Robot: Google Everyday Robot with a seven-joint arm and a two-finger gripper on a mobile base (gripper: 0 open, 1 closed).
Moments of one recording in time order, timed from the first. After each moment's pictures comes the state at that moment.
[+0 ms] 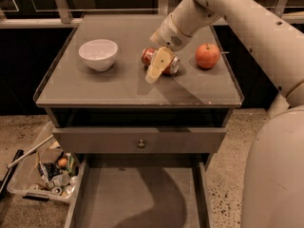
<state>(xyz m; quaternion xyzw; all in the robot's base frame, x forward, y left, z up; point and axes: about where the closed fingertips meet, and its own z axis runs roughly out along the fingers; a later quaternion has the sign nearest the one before) 0.679 -0.018 0.880 -0.64 0.69 0.15 0.28</state>
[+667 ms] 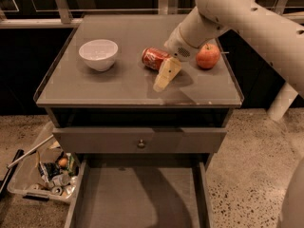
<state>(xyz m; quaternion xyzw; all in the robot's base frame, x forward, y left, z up) 0.667 -0.057 0.861 -0.60 0.74 0.09 0.28</state>
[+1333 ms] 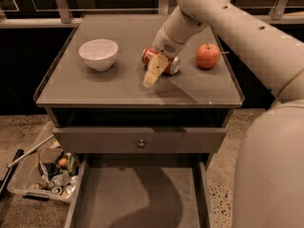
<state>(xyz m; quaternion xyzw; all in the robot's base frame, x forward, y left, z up) 0.702 -0.026 0.844 -0.61 0.74 0.10 0.26</state>
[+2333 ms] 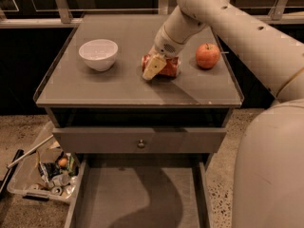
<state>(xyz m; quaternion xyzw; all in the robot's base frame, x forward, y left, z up) 0.705 -0.023 0.844 -0.62 0.74 0.10 0.26</state>
